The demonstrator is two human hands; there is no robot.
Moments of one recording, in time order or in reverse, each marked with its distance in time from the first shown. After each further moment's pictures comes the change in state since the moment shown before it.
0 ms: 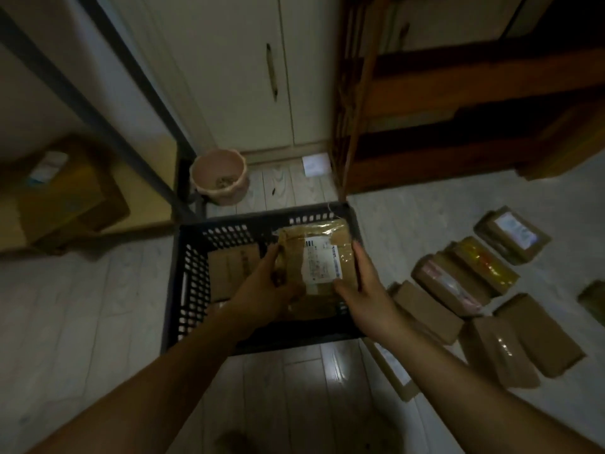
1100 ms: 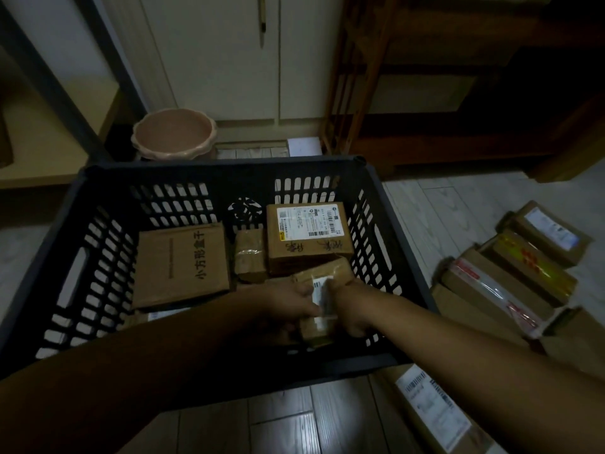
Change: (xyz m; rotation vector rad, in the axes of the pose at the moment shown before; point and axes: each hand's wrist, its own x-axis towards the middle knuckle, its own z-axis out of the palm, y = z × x) left_hand 0.201 -0.202 0.084 0.276 -0.479 -0.161; right_hand 0.135 0.218 0.048 -1.446 -0.553 0.410
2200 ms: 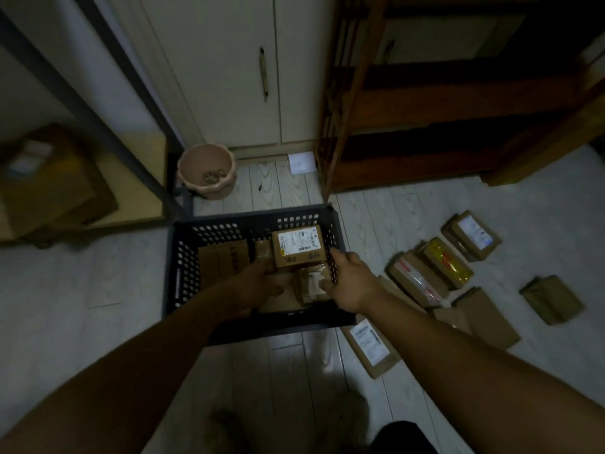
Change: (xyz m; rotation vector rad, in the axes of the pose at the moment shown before) left_hand -0.277 0.166 -0.059 -0.056 0.188 -0.008; right_hand -0.252 0.028 -0.147 0.686 0.298 -0.029
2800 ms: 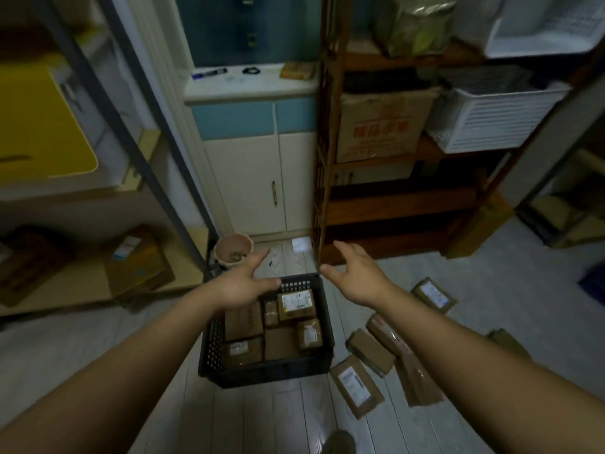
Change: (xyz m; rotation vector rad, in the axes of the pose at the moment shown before) left_hand -0.328 0.201 -0.018 0.155 0.277 0.186; right_hand -0.293 -0.107 -0.209 0.129 0.321 -0.220
